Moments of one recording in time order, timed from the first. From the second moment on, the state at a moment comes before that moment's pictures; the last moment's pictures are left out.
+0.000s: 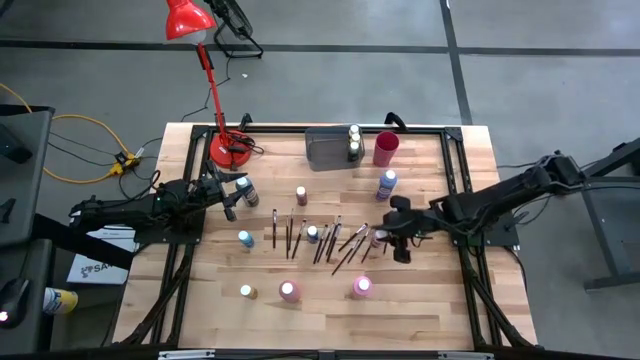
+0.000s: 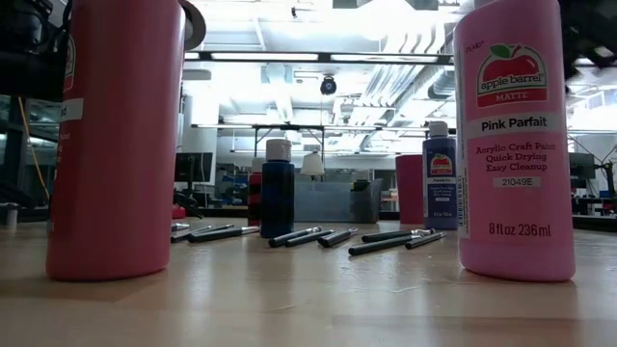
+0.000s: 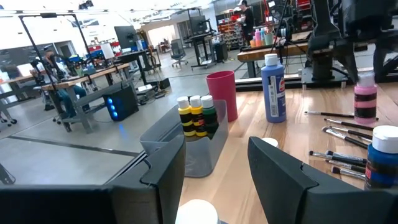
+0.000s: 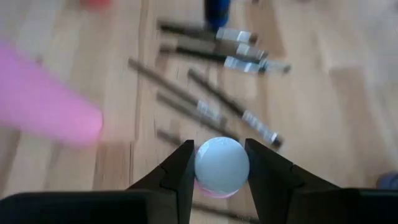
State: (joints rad) left arm 0.08 0.02 0.02 0.04 -0.37 0.21; right arm 0.25 1.13 0.62 -0.29 0.16 0.29
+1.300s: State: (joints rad) left arm 0.08 0.02 0.02 0.04 -0.37 0.21; right arm -0.51 1.83 1.44 -0.35 0.24 0.23
